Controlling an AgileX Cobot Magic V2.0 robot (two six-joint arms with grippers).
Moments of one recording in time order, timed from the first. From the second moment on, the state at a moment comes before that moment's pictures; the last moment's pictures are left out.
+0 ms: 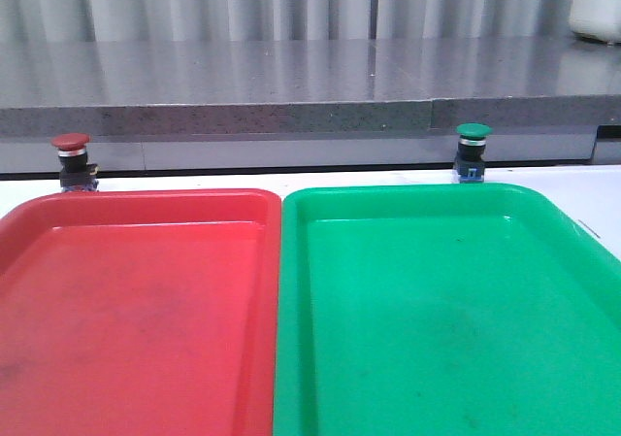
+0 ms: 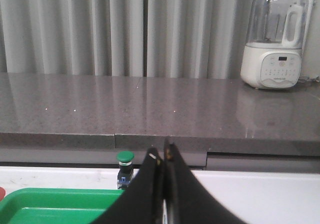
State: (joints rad) left arm -0.01 0.02 -0.35 -0.09 0.22 -0.01; right arm 0.03 0.01 -0.33 -0.01 0.27 0.05
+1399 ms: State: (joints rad) left arm -0.01 1.26 -1.03 -0.08 0.62 0.00; right arm 0.03 0.49 -0.62 -0.02 0.61 -0.04
